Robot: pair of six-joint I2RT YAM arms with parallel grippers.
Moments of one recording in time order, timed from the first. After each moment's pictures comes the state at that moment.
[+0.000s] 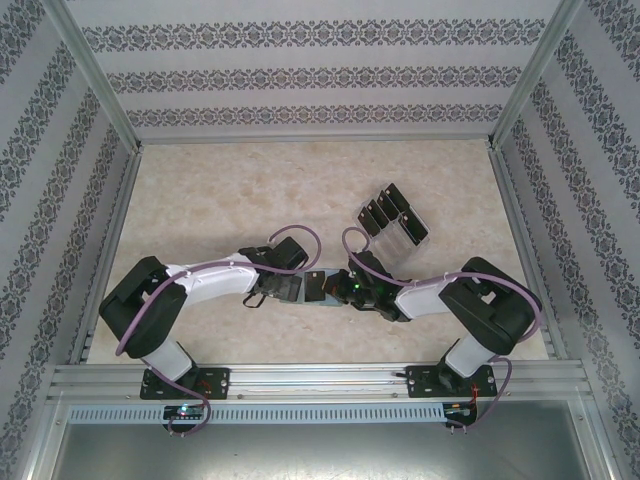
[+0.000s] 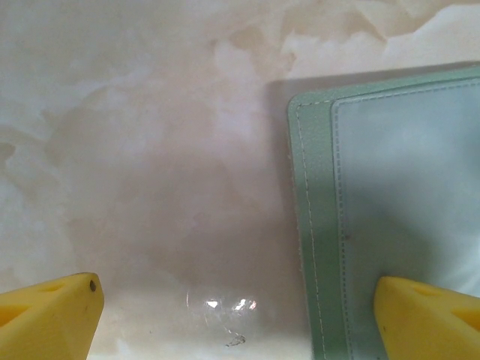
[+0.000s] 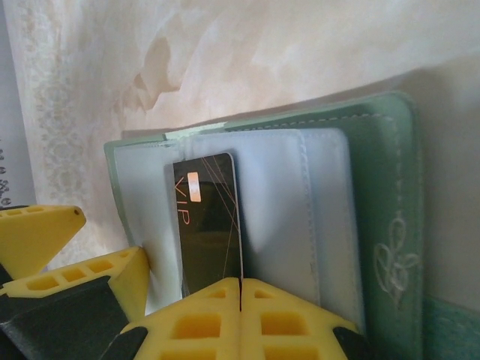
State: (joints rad) left arm -0.75 1.61 0.87 -0.58 -0.26 -0.54; right arm 0.76 1.62 0.45 0.46 -0.24 1.18
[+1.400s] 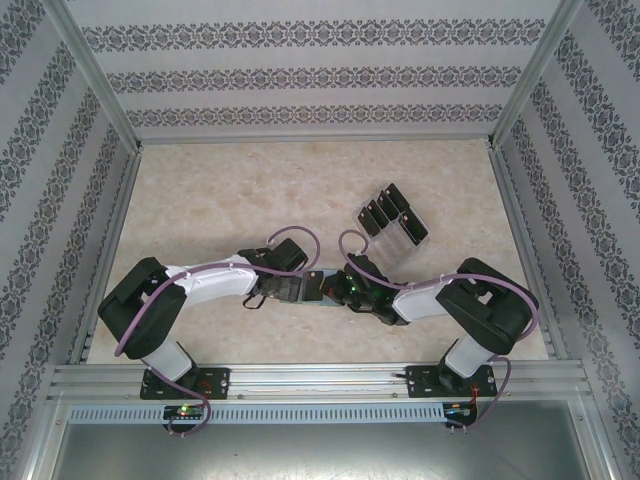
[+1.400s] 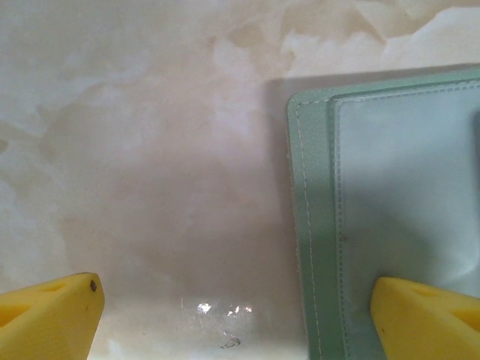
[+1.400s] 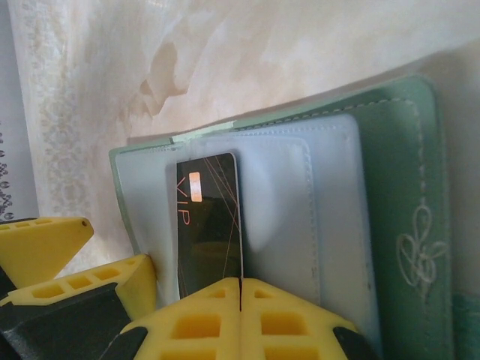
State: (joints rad) left arm -0.75 1.61 0.85 -0.56 -0.26 -0.55; right arm 0.81 1.62 0.45 0.50 -0.15 1.23
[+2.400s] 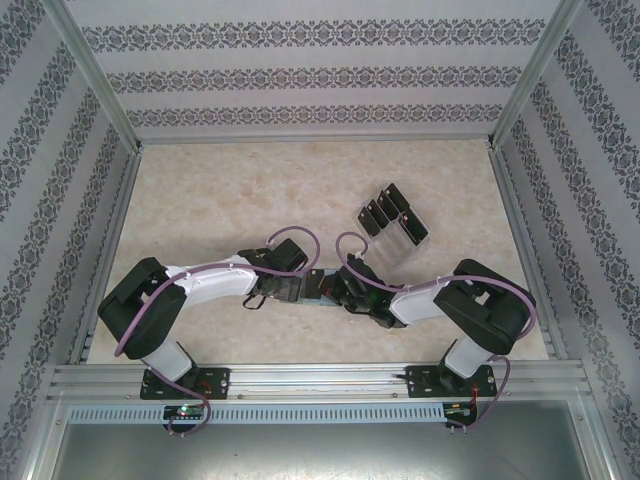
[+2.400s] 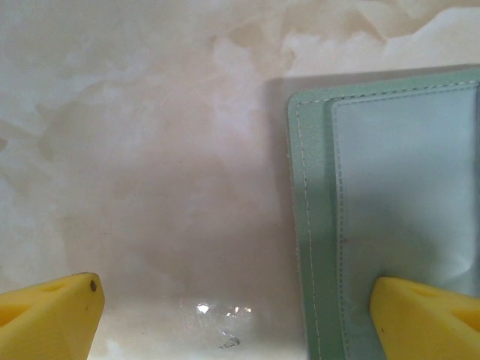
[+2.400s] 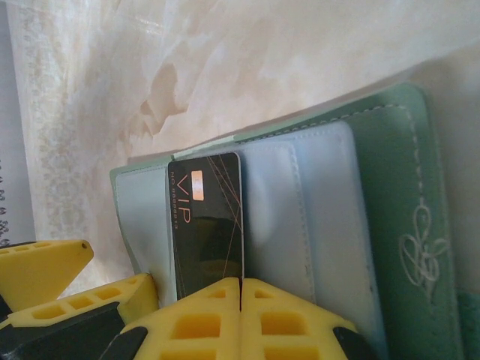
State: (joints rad) left arm -0.75 1.61 0.85 -0.56 -0.26 -0.56; right arm 0.86 1.63 0.46 0.50 -0.04 1.28
